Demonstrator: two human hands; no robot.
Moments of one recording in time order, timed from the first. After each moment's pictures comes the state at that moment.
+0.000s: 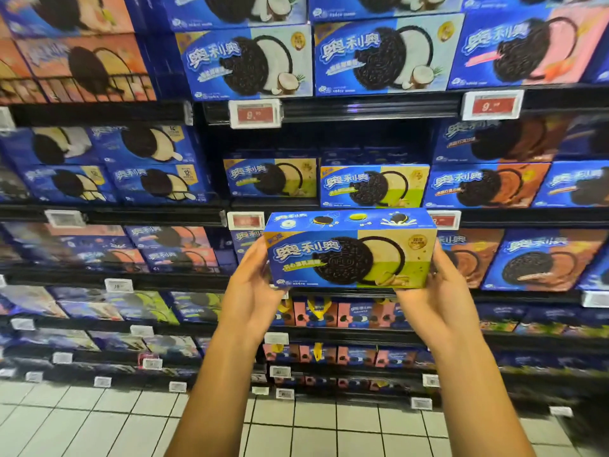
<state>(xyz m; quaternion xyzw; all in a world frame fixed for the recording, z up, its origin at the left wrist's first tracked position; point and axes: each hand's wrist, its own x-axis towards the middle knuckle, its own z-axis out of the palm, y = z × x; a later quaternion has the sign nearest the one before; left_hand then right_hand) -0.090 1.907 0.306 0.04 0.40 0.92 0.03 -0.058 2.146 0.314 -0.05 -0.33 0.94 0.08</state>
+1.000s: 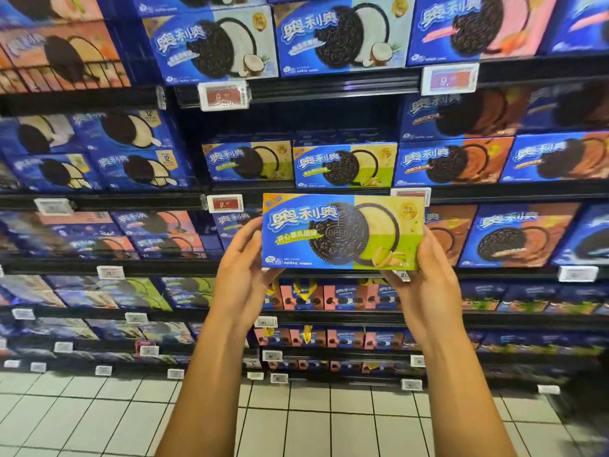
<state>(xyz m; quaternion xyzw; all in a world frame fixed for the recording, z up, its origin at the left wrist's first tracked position) -0.056 1.945 0.300 0.04 0.49 0.87 -0.02 -0.021 2.187 0.280 -0.03 -0.46 0.87 0.17</state>
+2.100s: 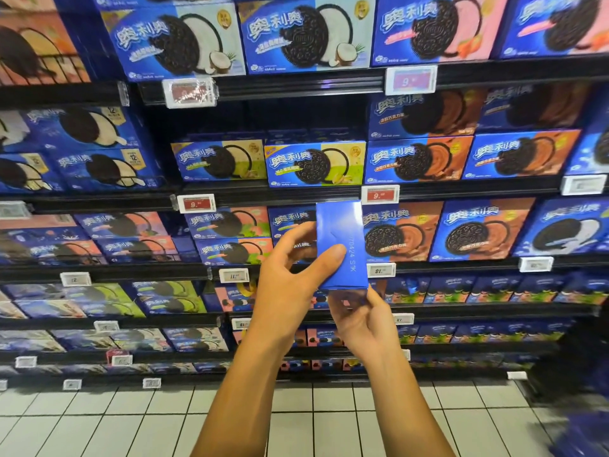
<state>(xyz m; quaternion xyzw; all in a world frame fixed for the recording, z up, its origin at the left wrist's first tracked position) 0.008 2.034 0.327 0.16 0.64 0.75 -0.06 -0.016 2.166 0.221 -0.20 -0.16 0.97 -0.02</state>
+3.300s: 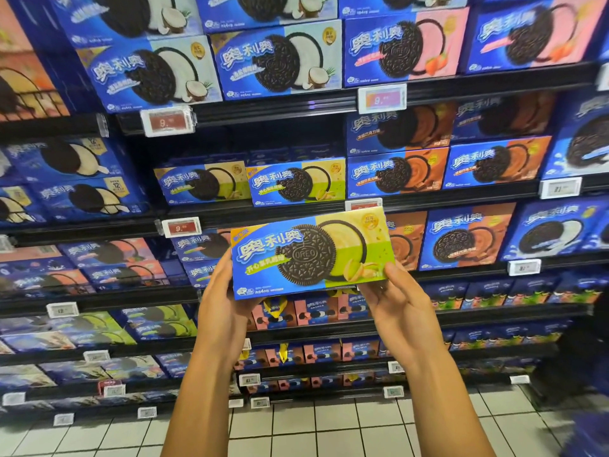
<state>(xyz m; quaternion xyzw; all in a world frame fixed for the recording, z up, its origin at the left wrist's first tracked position) -0.045 1.991 0.291 0.04 0.52 0.85 -0.03 0.000 2.225 0.271 0.03 -0.38 0.92 0.09</state>
